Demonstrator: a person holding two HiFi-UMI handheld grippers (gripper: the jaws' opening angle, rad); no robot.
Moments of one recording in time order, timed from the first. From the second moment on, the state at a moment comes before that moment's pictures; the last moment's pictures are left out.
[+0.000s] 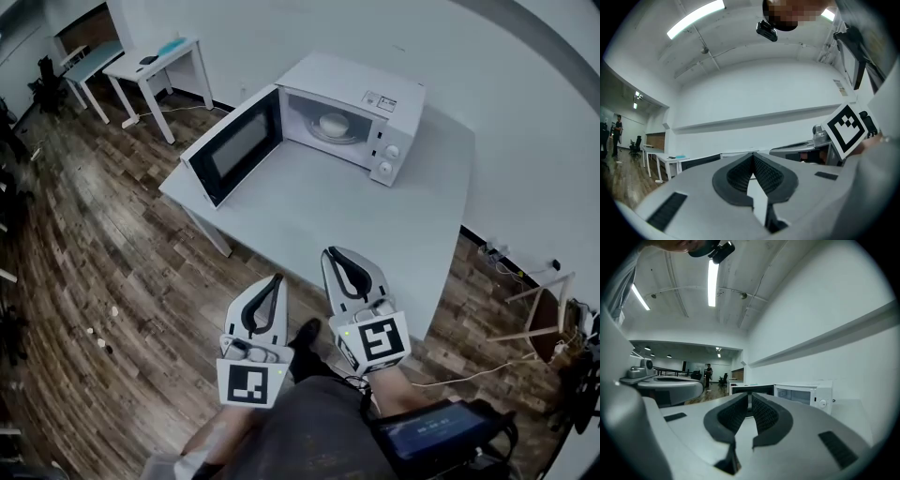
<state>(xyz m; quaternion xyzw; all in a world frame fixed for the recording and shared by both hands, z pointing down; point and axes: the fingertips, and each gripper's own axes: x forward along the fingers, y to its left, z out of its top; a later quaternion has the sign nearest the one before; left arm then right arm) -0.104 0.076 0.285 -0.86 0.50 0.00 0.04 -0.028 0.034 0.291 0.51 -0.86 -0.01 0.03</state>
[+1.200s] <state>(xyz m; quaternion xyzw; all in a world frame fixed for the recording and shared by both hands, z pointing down) -0.054 -0.203 0.283 -0.93 0.36 0.00 0.00 0.030 -0.211 0.302 0.64 -0.76 0.01 0.05</state>
